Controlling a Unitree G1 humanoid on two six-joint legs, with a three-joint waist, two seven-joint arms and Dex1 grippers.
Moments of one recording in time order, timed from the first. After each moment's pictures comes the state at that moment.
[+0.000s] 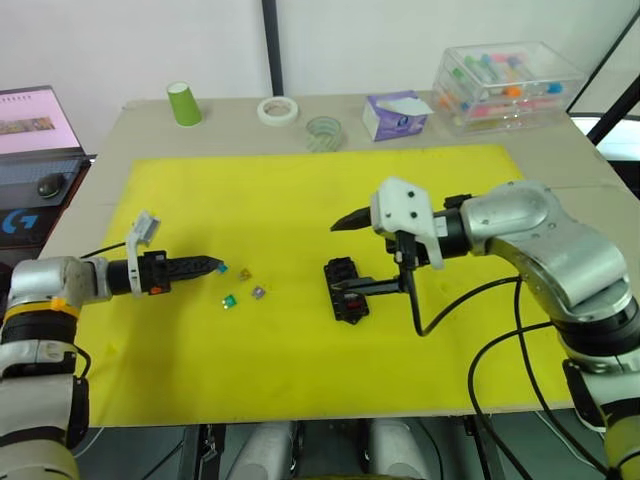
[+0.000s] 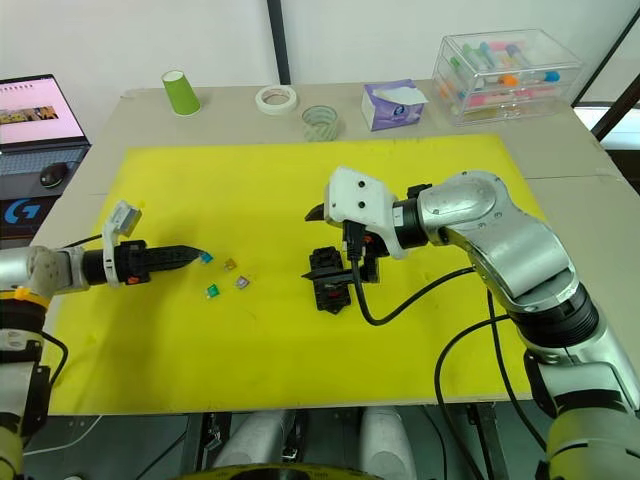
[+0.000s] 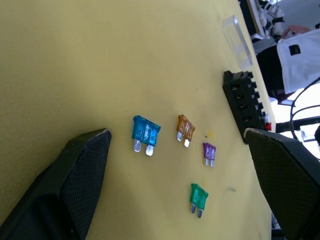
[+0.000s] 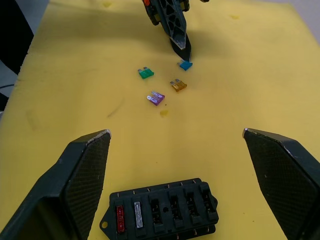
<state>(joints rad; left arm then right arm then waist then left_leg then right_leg) -0.64 0.80 0.04 0.59 -0.53 1.06 -1.37 -0.79 -0.78 0.26 -0.46 0.43 0.81 1.07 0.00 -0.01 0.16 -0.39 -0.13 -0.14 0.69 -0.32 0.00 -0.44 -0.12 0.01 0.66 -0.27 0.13</state>
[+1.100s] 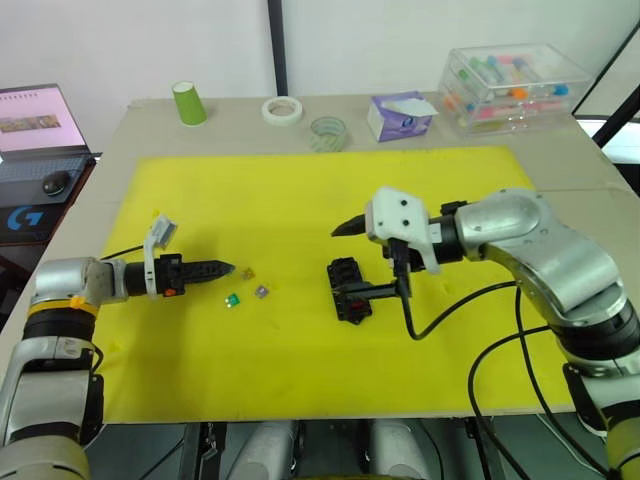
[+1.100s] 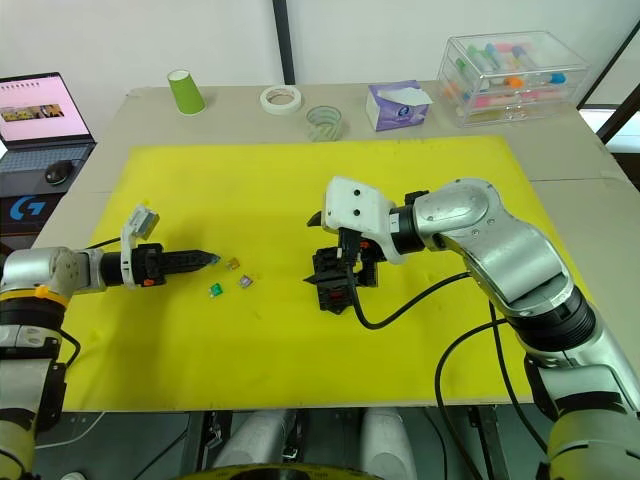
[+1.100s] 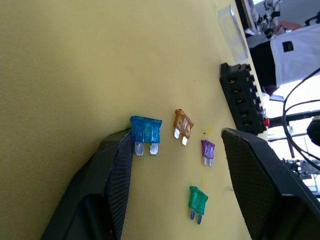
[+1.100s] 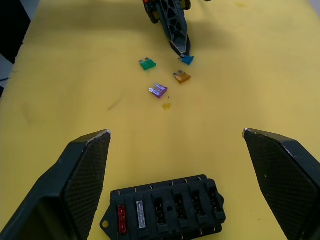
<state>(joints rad) -0.64 0.75 0.02 0.61 -0.50 1.06 -1.37 -0.77 -0.78 0.29 -0.47 0.40 0.82 1.06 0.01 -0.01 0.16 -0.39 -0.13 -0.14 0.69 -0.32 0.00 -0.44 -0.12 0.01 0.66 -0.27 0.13</state>
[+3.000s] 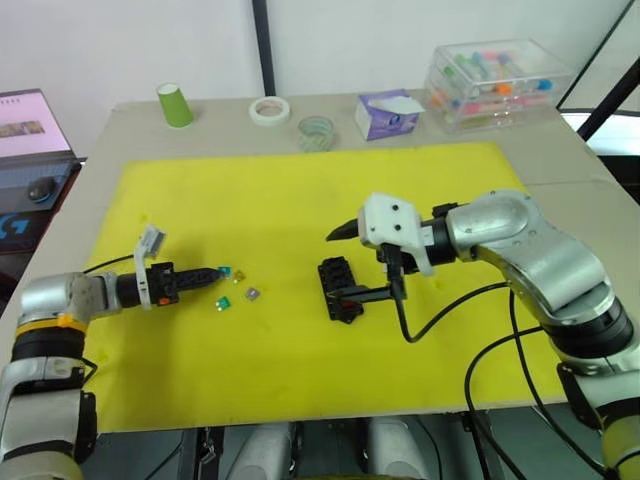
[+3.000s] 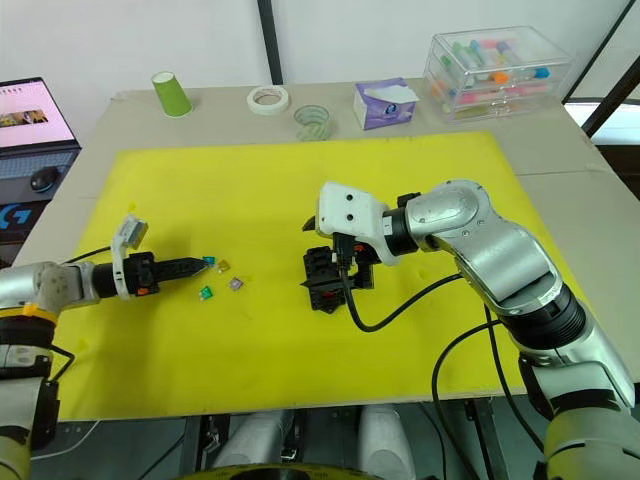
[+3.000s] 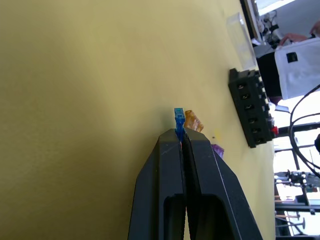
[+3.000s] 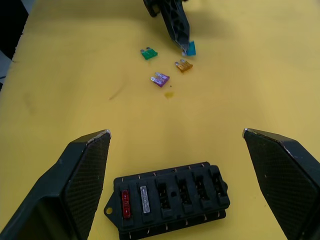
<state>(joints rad) -0.48 0.79 0.17 0.39 -0.62 1.08 -1.28 -0.78 -0.76 0.32 -0.45 0.39 0.84 1.08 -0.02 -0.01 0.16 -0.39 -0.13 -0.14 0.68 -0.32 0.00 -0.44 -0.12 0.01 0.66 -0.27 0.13</state>
